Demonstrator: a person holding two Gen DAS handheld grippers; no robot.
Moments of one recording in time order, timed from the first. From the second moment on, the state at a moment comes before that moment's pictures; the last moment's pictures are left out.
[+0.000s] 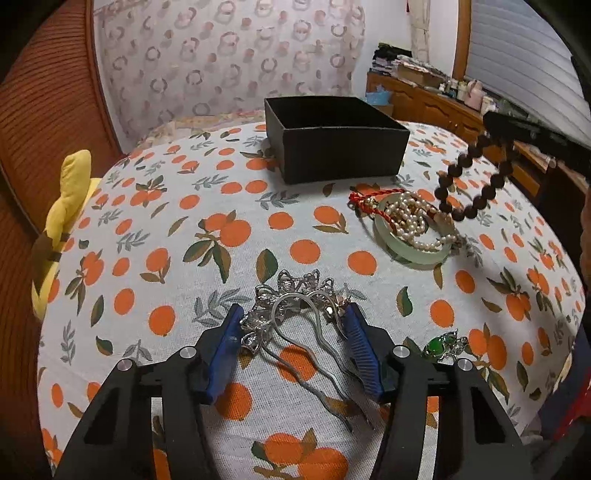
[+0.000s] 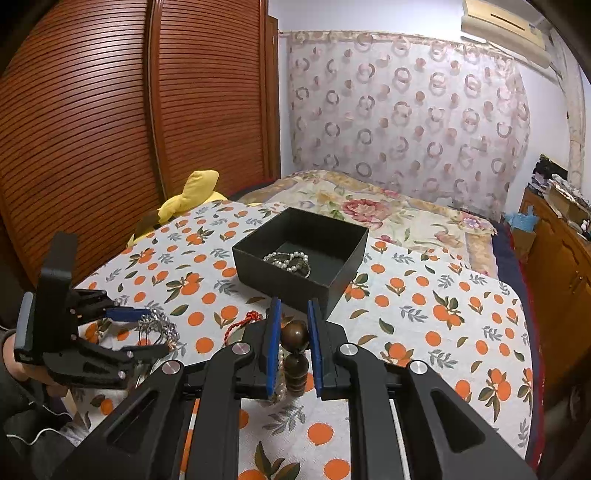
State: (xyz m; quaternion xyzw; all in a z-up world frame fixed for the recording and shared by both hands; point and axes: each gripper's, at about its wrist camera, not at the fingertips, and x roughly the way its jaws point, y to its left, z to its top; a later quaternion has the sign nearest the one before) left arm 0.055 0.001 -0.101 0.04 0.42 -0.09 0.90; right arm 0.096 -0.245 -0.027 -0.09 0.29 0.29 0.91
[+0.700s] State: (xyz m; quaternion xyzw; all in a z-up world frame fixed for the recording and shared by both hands) left arm 0.049 0.024 -0.078 -0.02 0.38 -0.11 0.92; right arm 0.097 -0.238 -0.039 -0.09 0.30 0.29 0.90
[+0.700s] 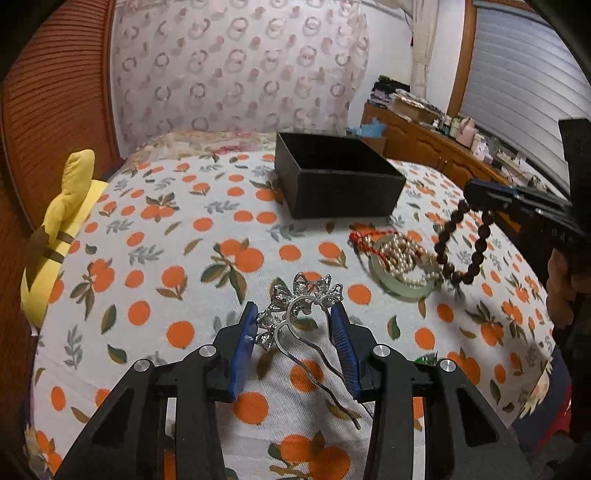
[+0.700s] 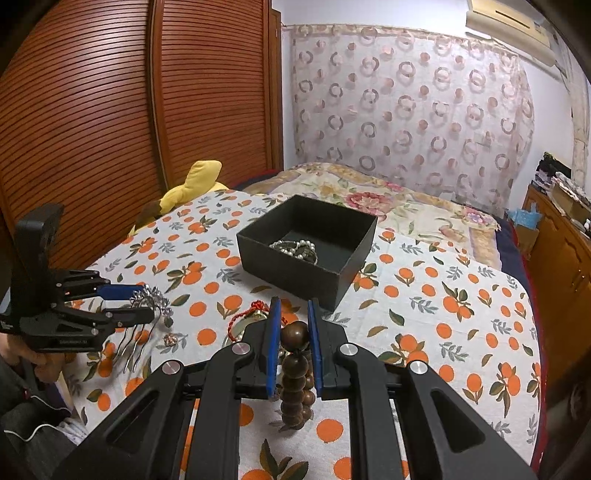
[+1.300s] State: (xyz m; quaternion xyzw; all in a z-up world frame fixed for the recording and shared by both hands) left arm 0.109 0.012 -0.021 -0.01 0.32 -0.11 0.94; right arm 0.132 -0.226 0.032 -0.08 0.23 0.30 0.92
